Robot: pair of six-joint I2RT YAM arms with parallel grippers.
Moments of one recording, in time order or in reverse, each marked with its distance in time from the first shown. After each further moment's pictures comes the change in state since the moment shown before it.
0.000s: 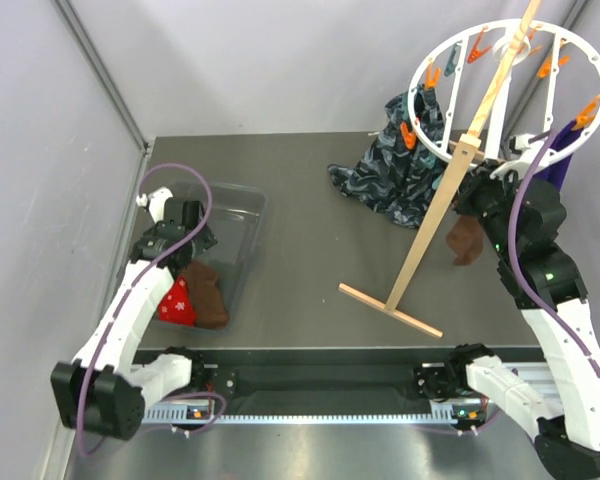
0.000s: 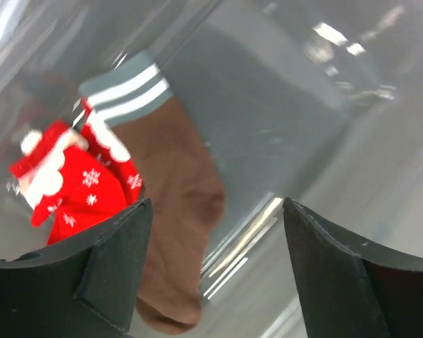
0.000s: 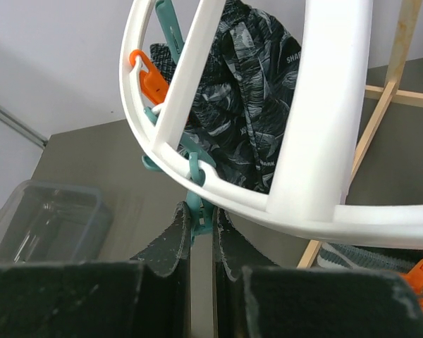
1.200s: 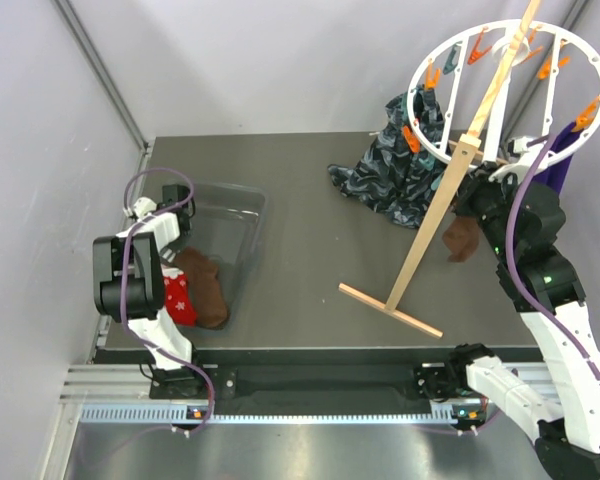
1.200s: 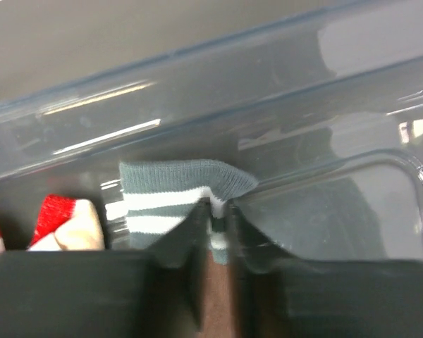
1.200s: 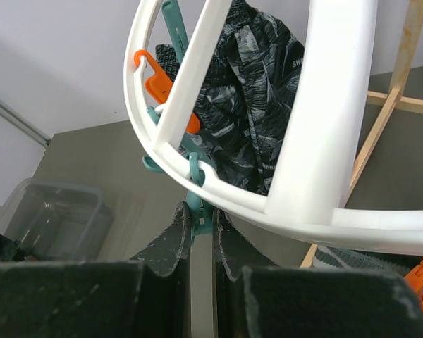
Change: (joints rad) left arm 0.301 0.708 0.076 0.363 -0.085 -0.301; right arm 0.001 -0.015 -0.033 0.036 -0.014 -0.018
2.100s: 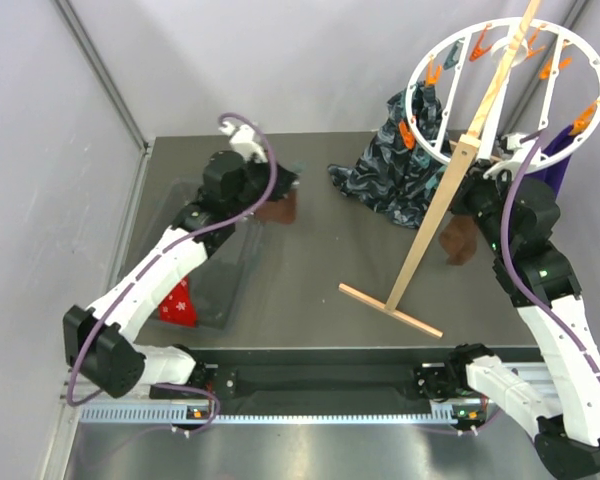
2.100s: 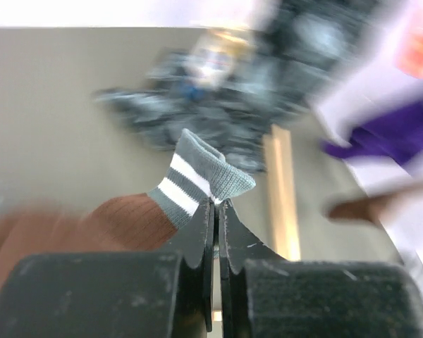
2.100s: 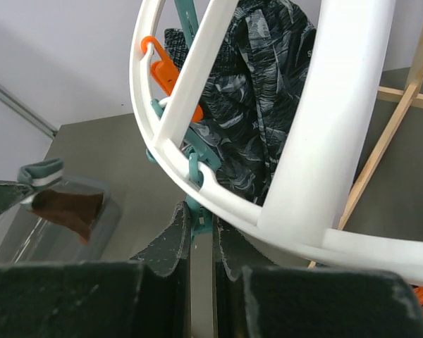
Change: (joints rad) left arm -0.600 -0.459 0.167 0.254 0.579 0.415; right arm 0.000 0.025 0.000 0.009 -0.034 0.004
